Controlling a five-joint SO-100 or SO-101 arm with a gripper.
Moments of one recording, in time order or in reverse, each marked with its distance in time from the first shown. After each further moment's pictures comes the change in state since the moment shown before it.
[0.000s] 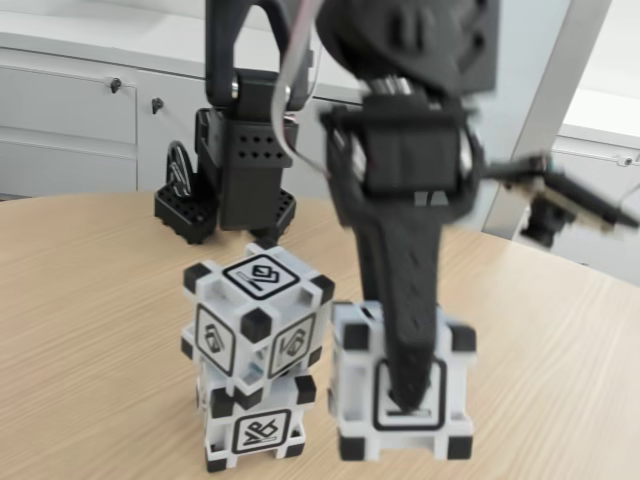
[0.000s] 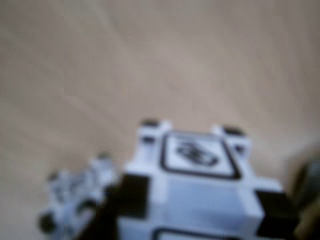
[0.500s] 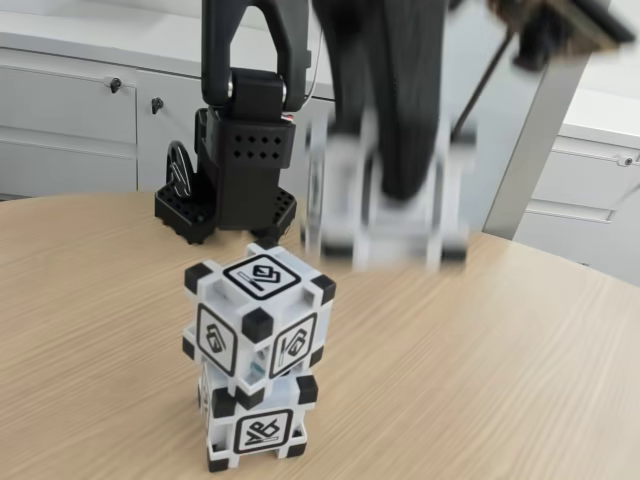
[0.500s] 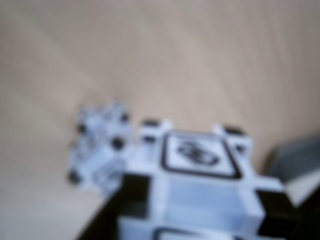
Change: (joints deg) arm 1.9 0.5 -29.7 35.4 -10.8
